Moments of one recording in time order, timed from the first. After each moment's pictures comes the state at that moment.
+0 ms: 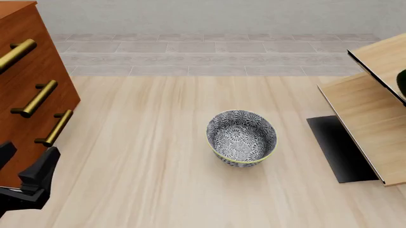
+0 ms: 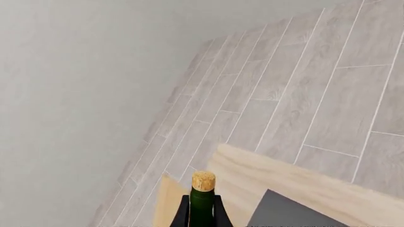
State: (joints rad) left arm -0.10 0.22 0.00 -0.07 0.04; right arm -0.72 1.28 -1.07 0.07 0.48
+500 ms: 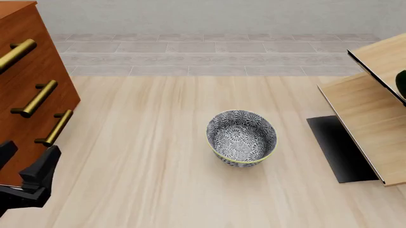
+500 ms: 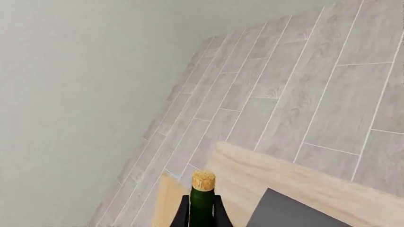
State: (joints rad) left arm -0.10 0.25 0.00 -0.10 0.05; right arm -0.71 1.29 -1.07 0.08 0.48
